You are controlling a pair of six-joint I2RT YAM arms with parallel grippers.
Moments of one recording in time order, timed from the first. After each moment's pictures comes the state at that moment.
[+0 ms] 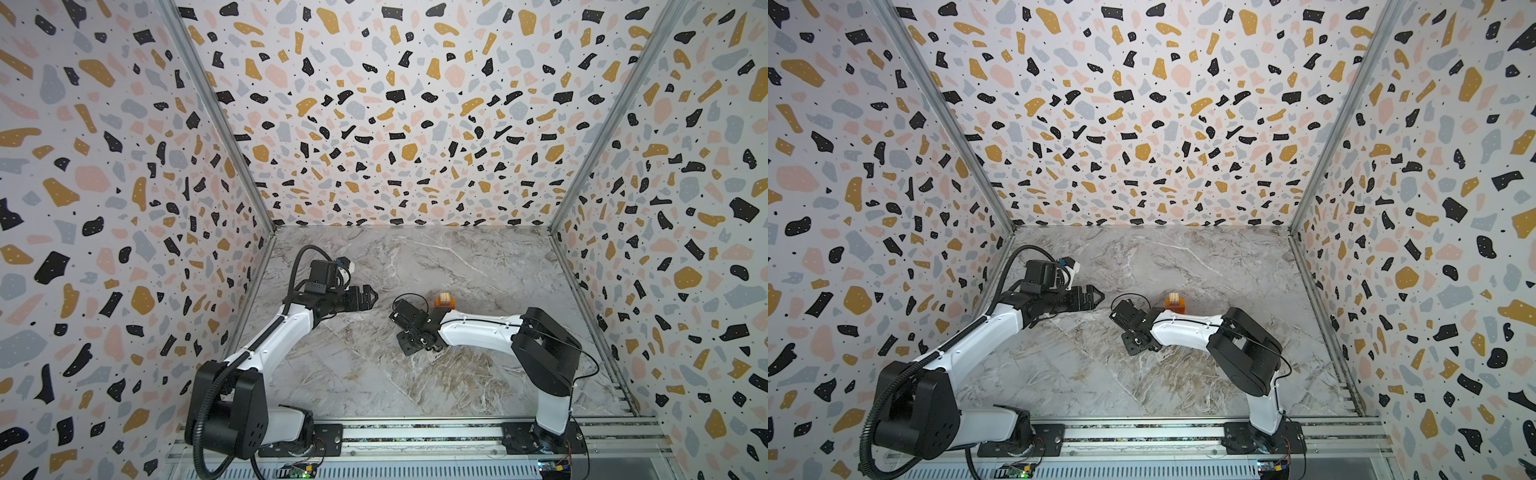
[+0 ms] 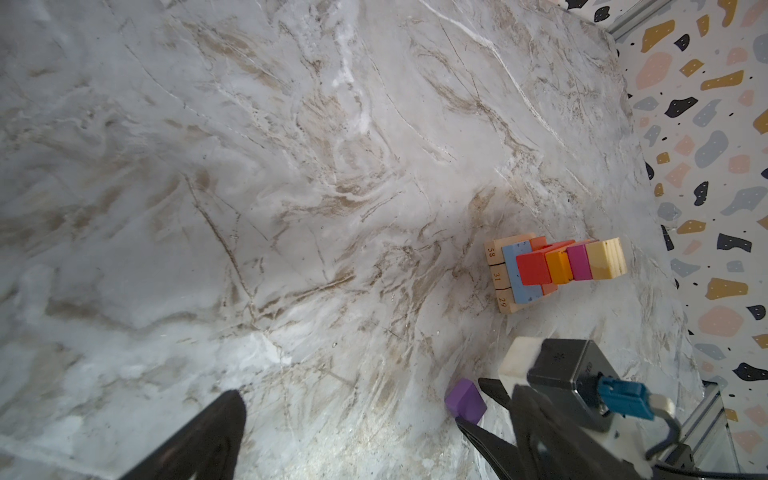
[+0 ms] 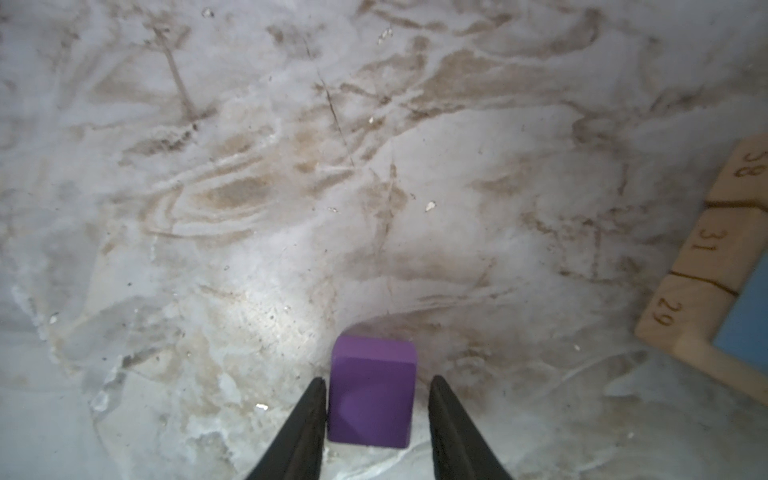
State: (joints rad) left arm -0.22 1.34 0.89 -0.40 0.38 -0.28; right arm 1.01 1.89 1.23 -0.53 0.14 0.46
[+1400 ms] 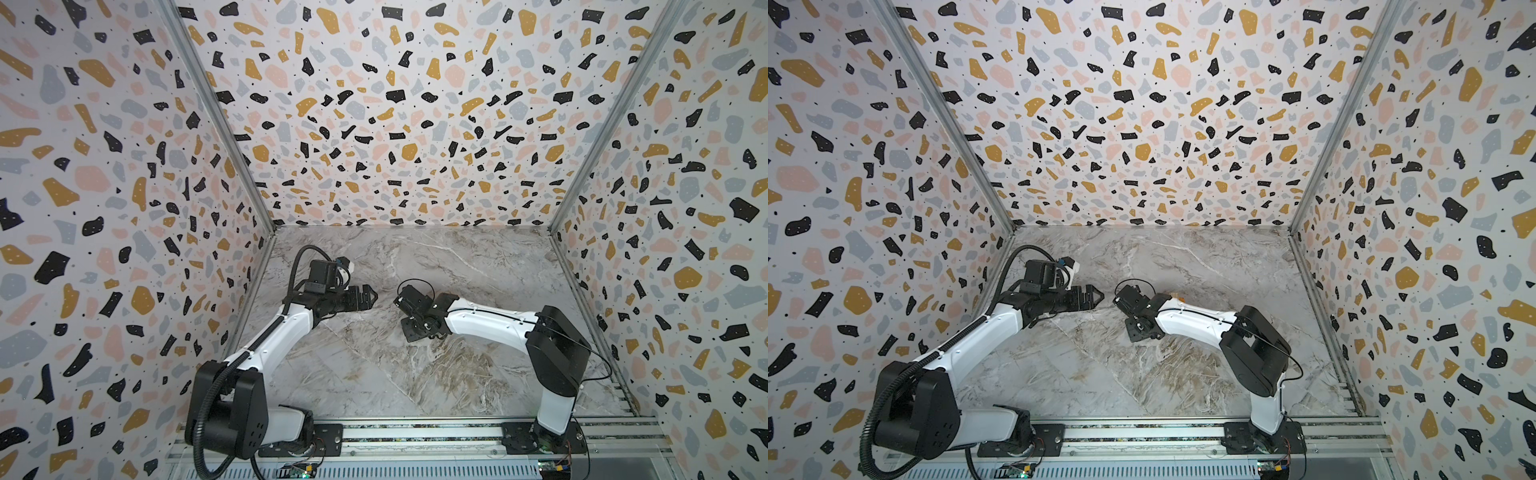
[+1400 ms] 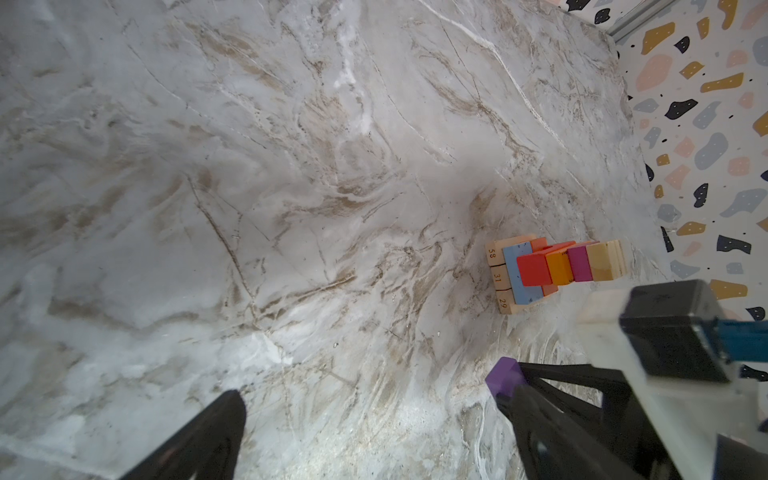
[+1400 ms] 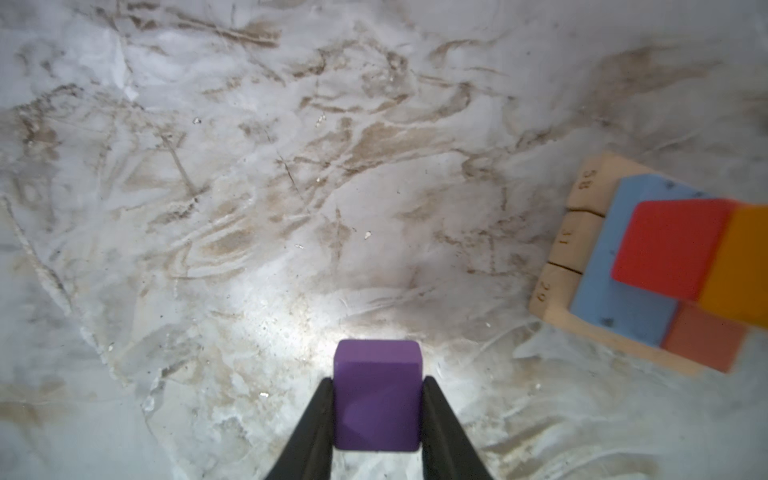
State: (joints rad) left arm -0.21 1.34 0.89 -0.40 0.39 -0.28; right arm 0.95 1.84 1.34 -0.68 0.15 0.53
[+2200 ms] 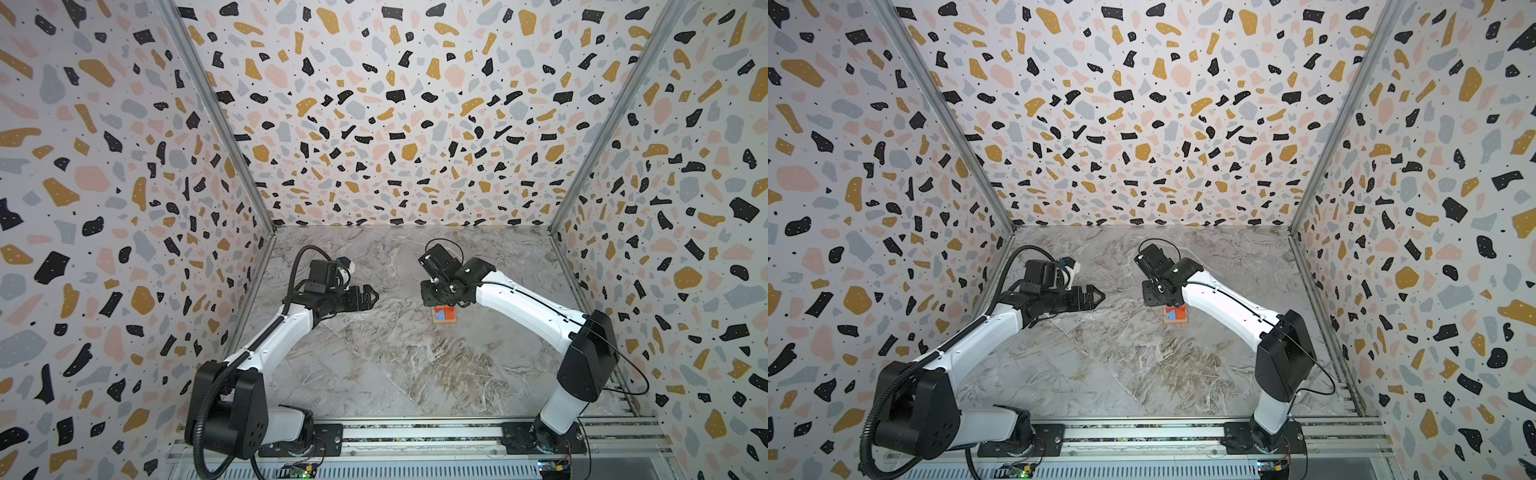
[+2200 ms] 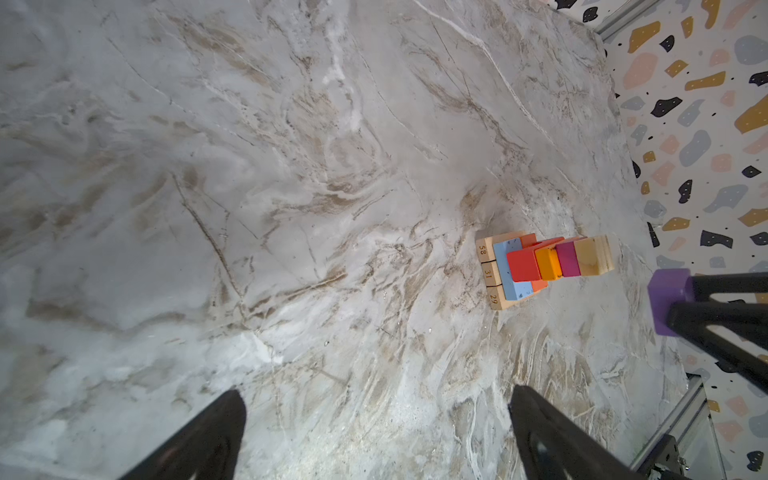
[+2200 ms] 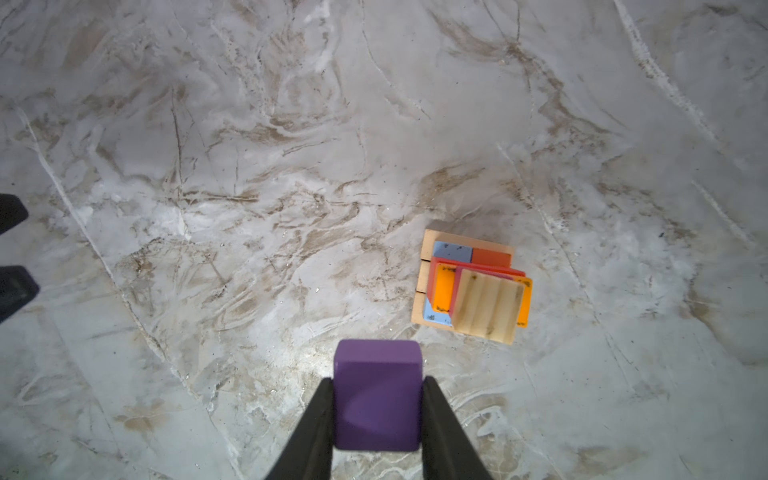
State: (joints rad) left arm -0.21 1.34 0.89 -0.40 0.41 -0.29; right arm 0.78 1.72 1.56 -0.91 0.14 0.52
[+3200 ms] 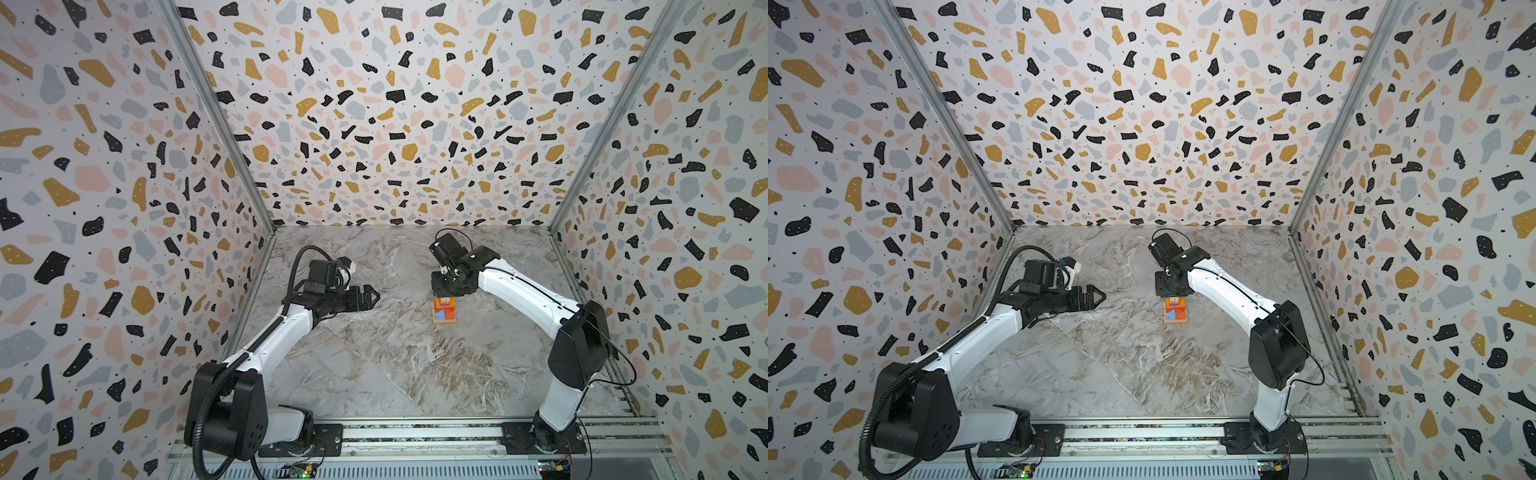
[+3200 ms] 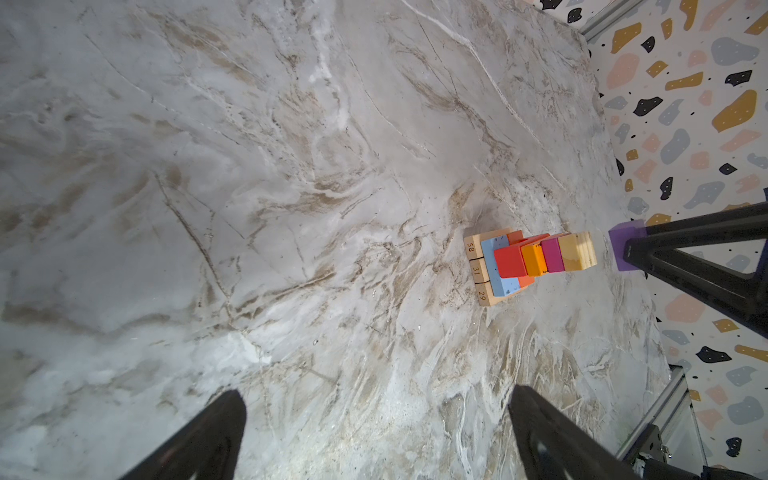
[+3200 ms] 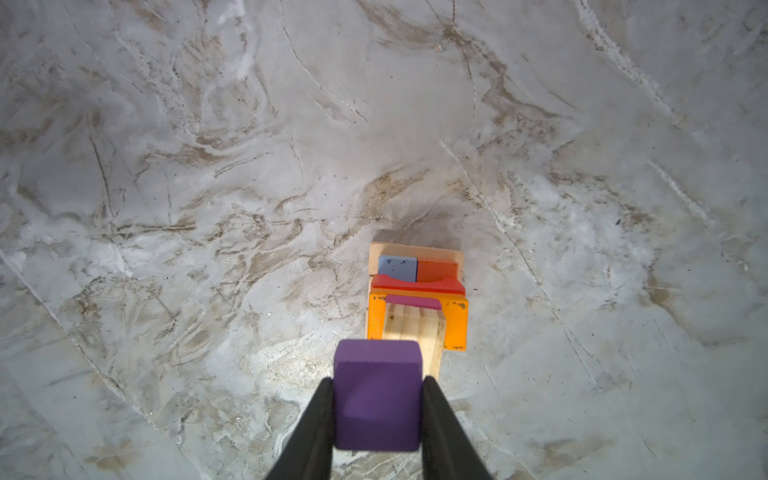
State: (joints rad) left arm -0.21 1.33 0.89 -0.40 0.44 -0.29; right arm 0.67 1.80 1.61 -0.97 0.11 0.51
